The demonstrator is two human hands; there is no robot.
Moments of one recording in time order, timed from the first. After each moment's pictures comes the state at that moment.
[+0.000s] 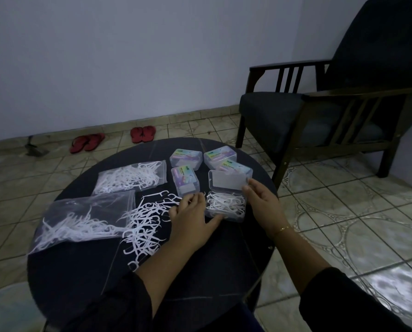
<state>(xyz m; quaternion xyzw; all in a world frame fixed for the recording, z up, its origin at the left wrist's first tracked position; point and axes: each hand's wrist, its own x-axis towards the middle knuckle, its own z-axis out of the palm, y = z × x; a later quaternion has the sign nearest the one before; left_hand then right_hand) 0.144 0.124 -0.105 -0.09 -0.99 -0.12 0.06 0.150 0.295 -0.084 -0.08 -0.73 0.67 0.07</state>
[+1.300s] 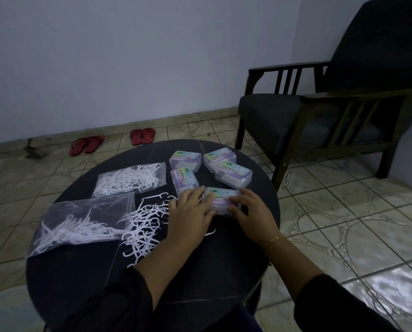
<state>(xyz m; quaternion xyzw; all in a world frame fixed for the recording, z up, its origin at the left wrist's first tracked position) 0.137 0.120 -0.102 -0.15 -0.98 -0.05 0.15 0.155 0.287 -0.098 0.01 -0.92 0.39 0.05</state>
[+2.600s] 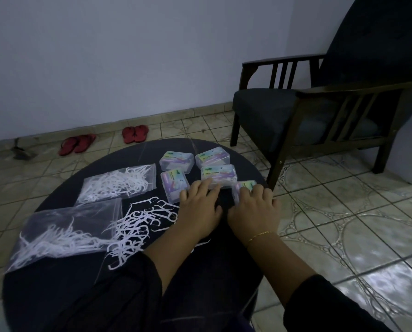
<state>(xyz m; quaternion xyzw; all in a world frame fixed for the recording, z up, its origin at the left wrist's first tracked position) 0.100 0.155 -0.098 -0.19 -0.98 -0.04 0.10 0.146 0.278 -0.081 -0.11 -0.98 0.07 0.12</state>
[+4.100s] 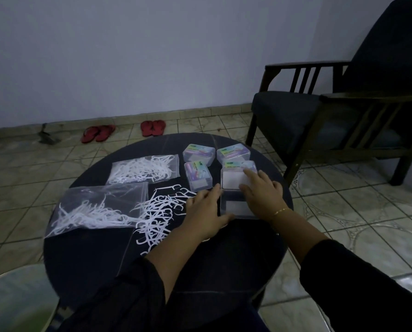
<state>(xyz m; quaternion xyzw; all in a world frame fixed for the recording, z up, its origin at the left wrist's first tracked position) 0.137 0.119 -0.095 -0.11 -0.97 -0.22 -0.03 0.116 0.277 -0.075 -0.01 -0.97 0.23 0.02</state>
